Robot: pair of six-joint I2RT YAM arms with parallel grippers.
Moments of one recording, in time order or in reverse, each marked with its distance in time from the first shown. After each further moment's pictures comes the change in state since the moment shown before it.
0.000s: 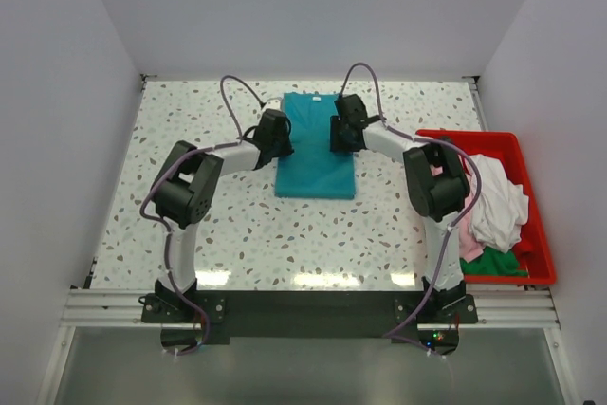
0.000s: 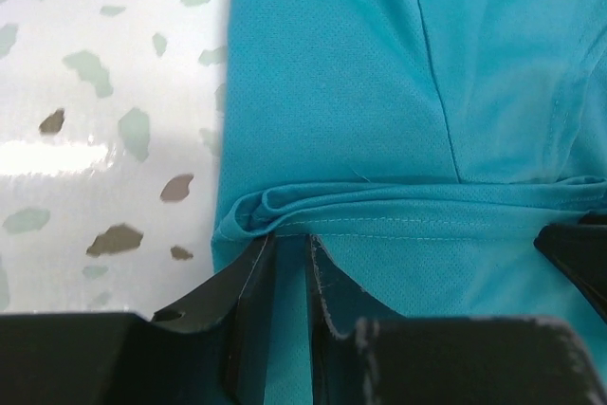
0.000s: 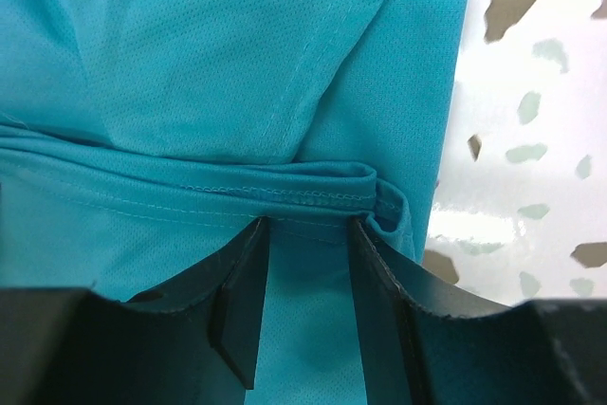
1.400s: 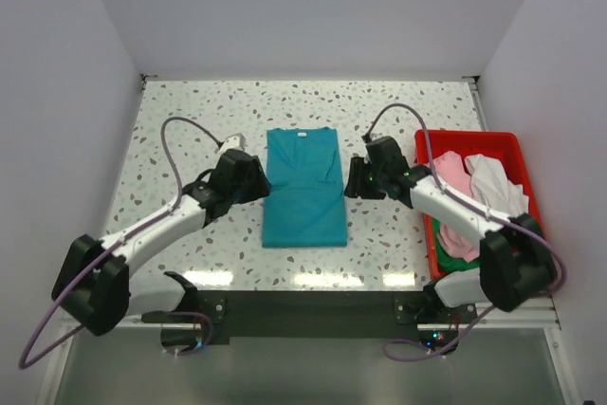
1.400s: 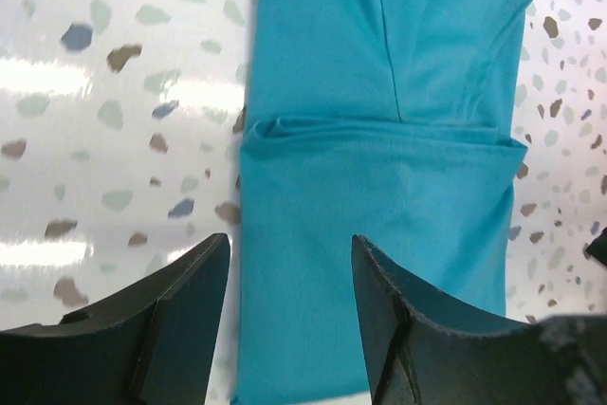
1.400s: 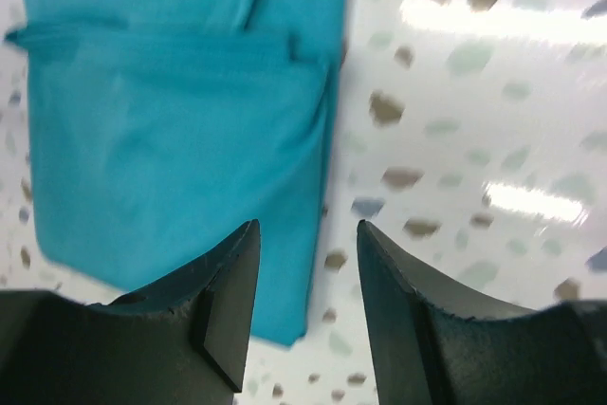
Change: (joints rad) left arm -0.084 -0.761 -0.529 -0.325 -0.035 -0.201; right arm 0.040 -0.670 -0.623 -0.025 -0.174 0.113
